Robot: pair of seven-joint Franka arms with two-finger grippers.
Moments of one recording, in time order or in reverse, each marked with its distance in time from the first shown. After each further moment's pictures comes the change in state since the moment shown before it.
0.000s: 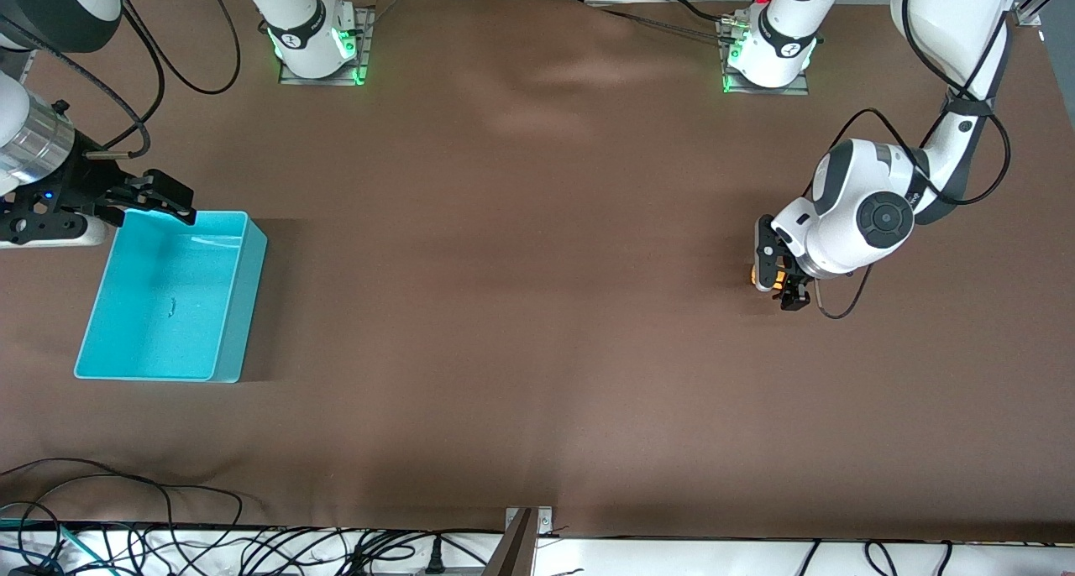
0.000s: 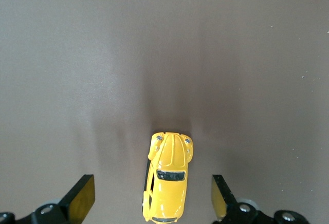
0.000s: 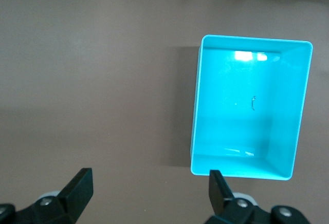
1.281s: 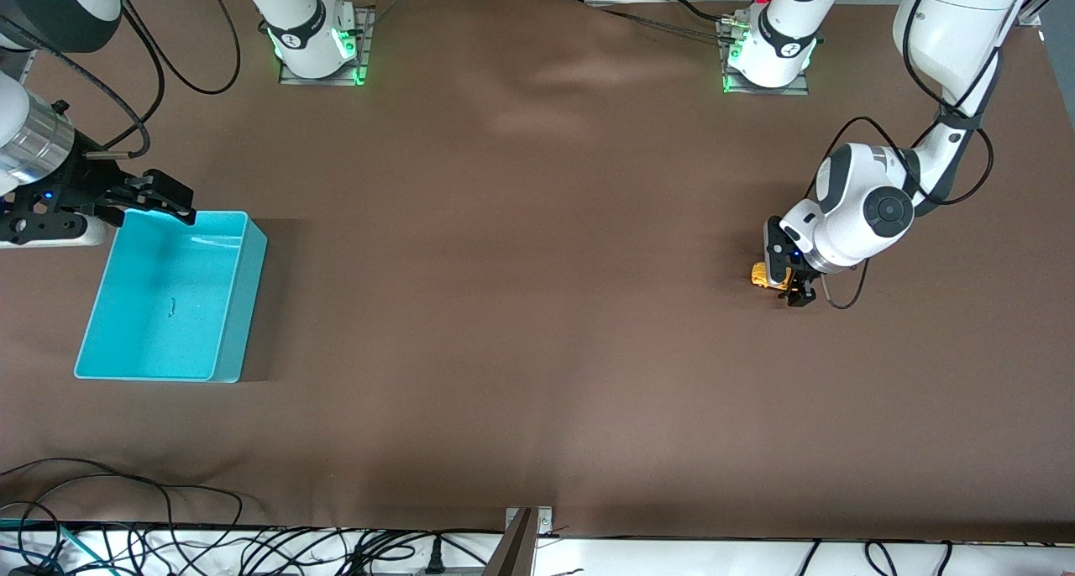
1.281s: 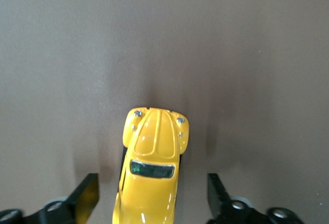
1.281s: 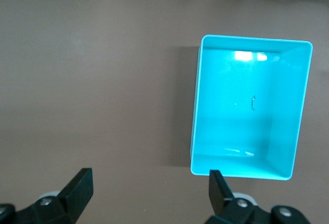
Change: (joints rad) left arm 0.087 0.055 0.004 -0.154 0.001 0.275 0.052; right arm 0.000 0.000 0.000 0.000 0.000 0.000 0.000
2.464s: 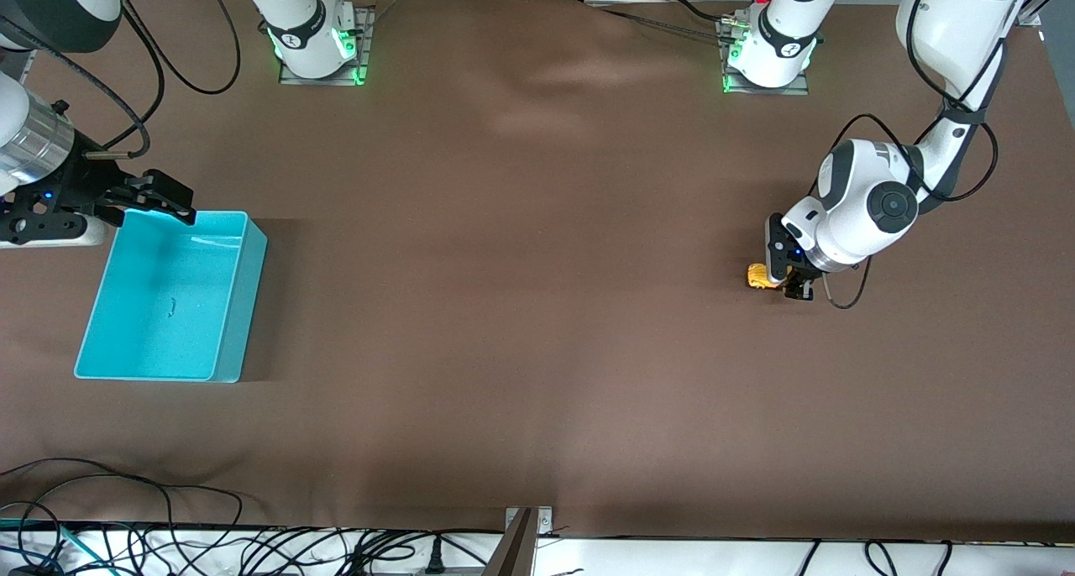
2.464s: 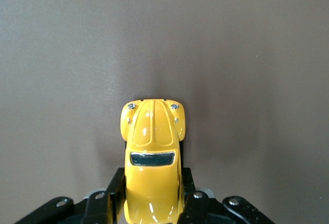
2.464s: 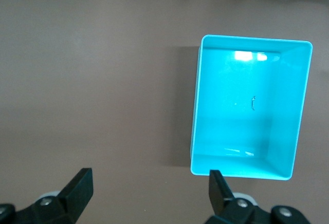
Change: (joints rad) left arm 0.006 -0.025 -0.021 0.003 0.000 -0.009 0.024; right arm 0.000 0.000 0.000 0.000 0.000 0.000 0.000
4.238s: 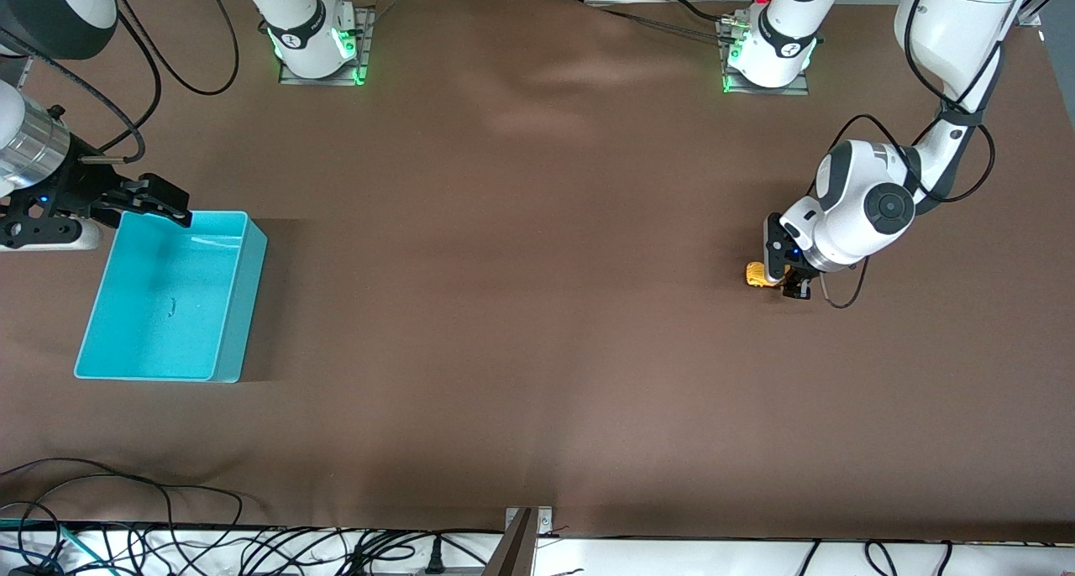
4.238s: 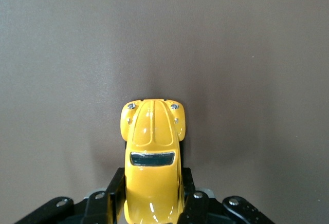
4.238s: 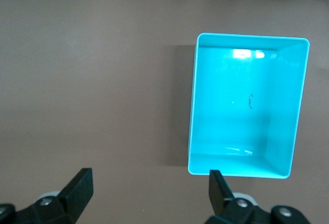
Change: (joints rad) left arm -0.002 0.008 0.000 -0.002 0.000 -0.002 0.005; right arm 0.000 0.007 -0.013 0.000 0.000 0.000 0.000
